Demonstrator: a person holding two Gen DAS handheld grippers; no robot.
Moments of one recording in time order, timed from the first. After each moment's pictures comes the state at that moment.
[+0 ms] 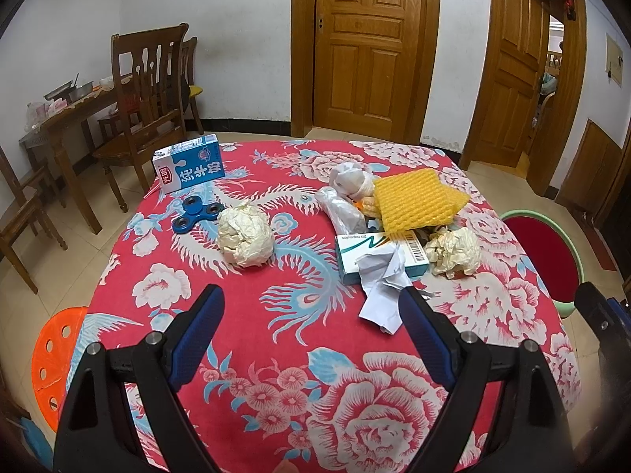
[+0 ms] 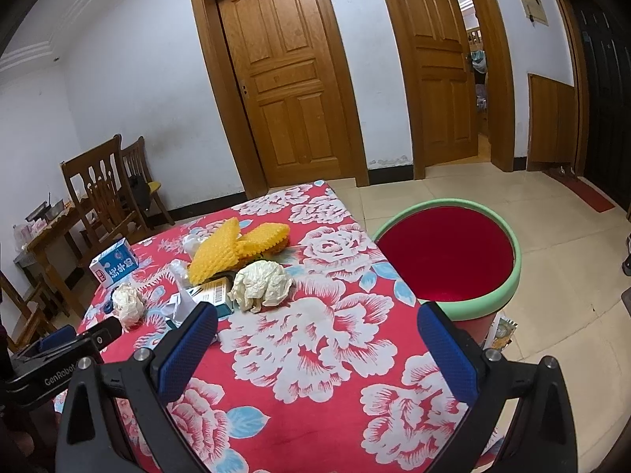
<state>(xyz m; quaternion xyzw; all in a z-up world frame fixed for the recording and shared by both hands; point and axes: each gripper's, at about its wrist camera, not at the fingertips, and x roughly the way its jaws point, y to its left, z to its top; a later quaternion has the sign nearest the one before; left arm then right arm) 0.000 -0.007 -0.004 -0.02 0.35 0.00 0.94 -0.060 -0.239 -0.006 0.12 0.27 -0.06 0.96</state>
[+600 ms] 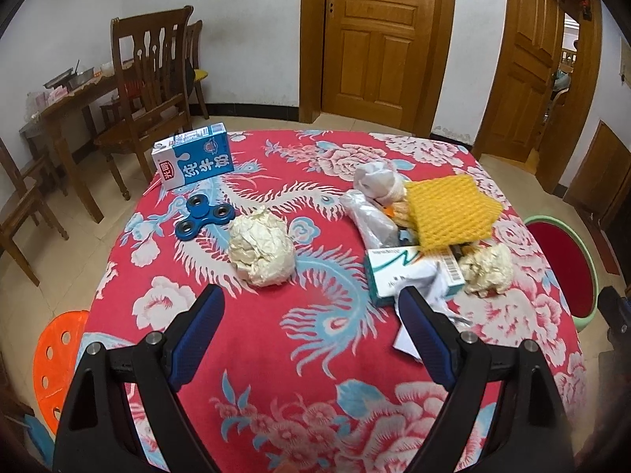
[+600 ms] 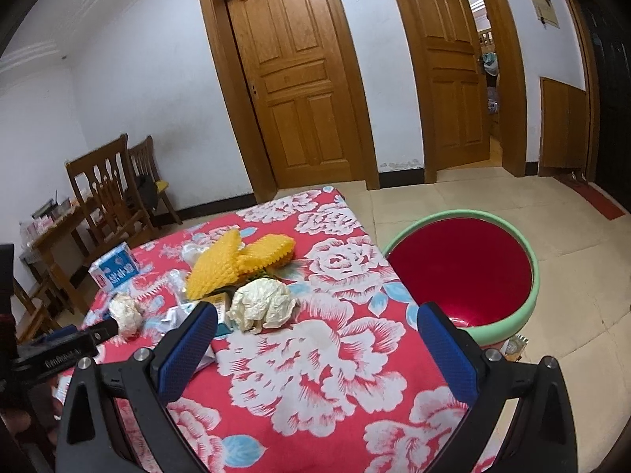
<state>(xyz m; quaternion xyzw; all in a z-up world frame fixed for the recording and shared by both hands) 0.047 0.017 -0.013 -0.03 0.39 0.01 0.92 -0.018 -0.245 -0.010 0.11 0.28 -0.03 0.95</state>
